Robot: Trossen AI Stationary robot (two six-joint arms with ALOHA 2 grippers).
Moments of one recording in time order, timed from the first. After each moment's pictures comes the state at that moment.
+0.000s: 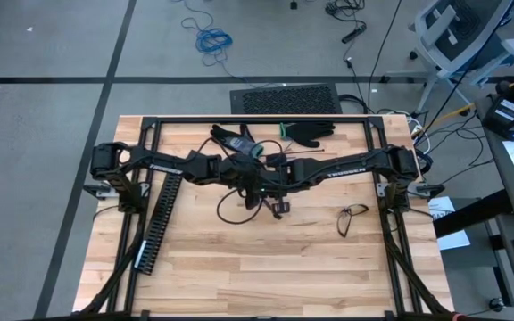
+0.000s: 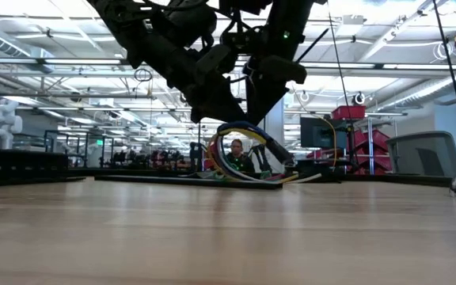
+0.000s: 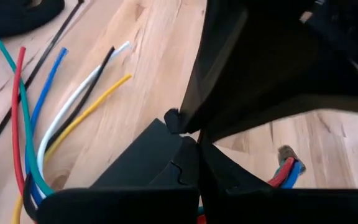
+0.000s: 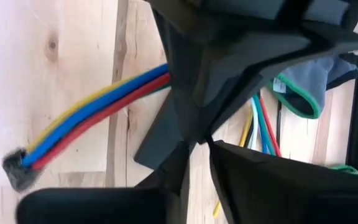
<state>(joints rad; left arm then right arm) 0.12 1.67 0.96 0.10 0.10 -0.18 0.01 1.89 1.54 -0.87 0.31 -0.15</state>
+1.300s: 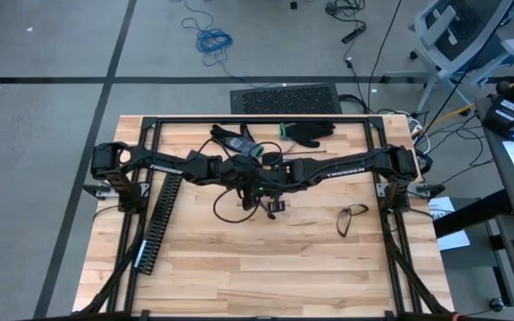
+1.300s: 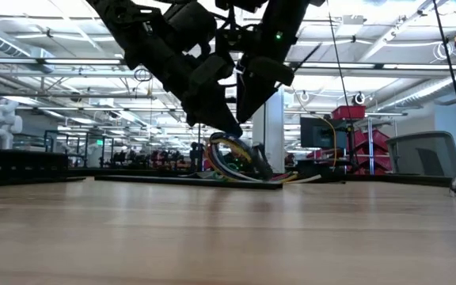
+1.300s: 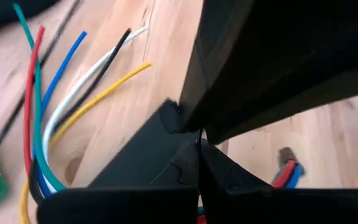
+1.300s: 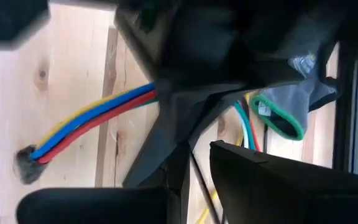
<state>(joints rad) 0.12 1.68 0.96 0.03 0.08 -0.12 0.01 1.89 1.54 -0.78 0.34 -0.18</state>
